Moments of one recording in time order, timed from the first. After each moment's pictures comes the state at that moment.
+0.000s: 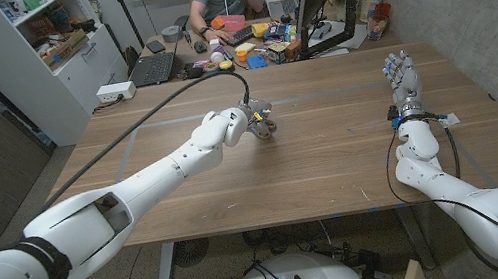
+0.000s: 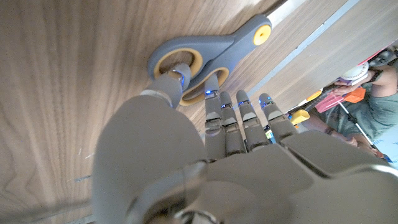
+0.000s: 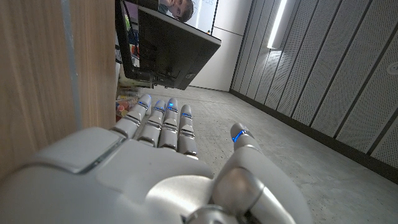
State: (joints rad) left arm 0.34 0.46 1.11 -1.39 0.88 0.31 -0.23; left_hand 1.13 -0.15 0.72 -0.18 0.22 0.96 0.22 0.32 0.18 0.55 0.06 0.30 0.22 0.49 0.07 0.23 0.19 0.20 0.17 0.24 0.19; right arm -0.64 -0.28 -0.20 -0.66 0.74 0.87 0.07; right_hand 0.17 0.03 0.32 -0.05 0.52 0.33 0.07 0.20 0.18 0.34 0.11 0.23 0.19 0.26 0.04 0.19 0.18 0.16 0.03 0.31 0.18
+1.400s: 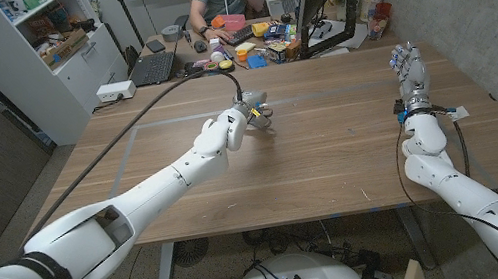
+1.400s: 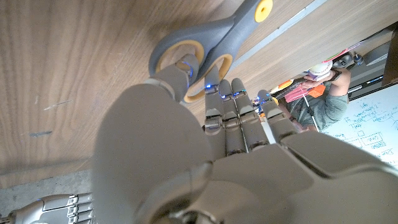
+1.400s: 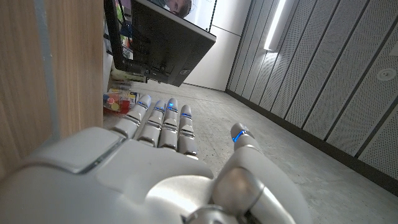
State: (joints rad) left arm 0.38 0.47 1.04 -1.48 0.80 0.42 -0.12; left_hand 1.16 -0.16 0.80 -0.18 0.19 1.02 0.24 0.32 0.18 0.63 0.08 0.32 0.24 0.57 0.03 0.24 0.19 0.20 0.18 0.23 0.19; right arm -0.73 -0.36 -0.21 -0.87 0.68 0.79 -0.06; right_hand 0.17 0.03 0.31 -0.05 0.52 0.32 0.06 0.20 0.18 0.34 0.11 0.23 0.19 0.26 0.04 0.19 0.18 0.16 0.03 0.30 0.18
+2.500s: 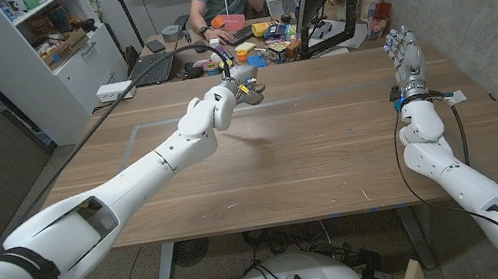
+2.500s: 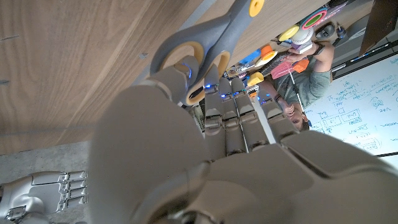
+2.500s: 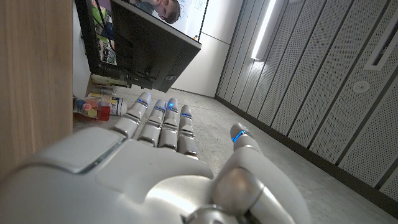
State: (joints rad) left arm 0.34 0.53 0.97 -1.60 0.80 0.43 -0.14; left_hand 1.12 -0.18 0.86 -0.18 0.19 1.02 0.24 0.32 0.18 0.65 0.09 0.32 0.25 0.57 0.04 0.23 0.19 0.20 0.18 0.23 0.19; right arm -0.72 -0.39 -0.22 -0.98 0.62 0.74 -0.11; right_hand 0.17 0.04 0.31 -0.06 0.53 0.32 0.06 0.20 0.18 0.34 0.11 0.23 0.19 0.27 0.04 0.19 0.18 0.20 0.05 0.30 0.18
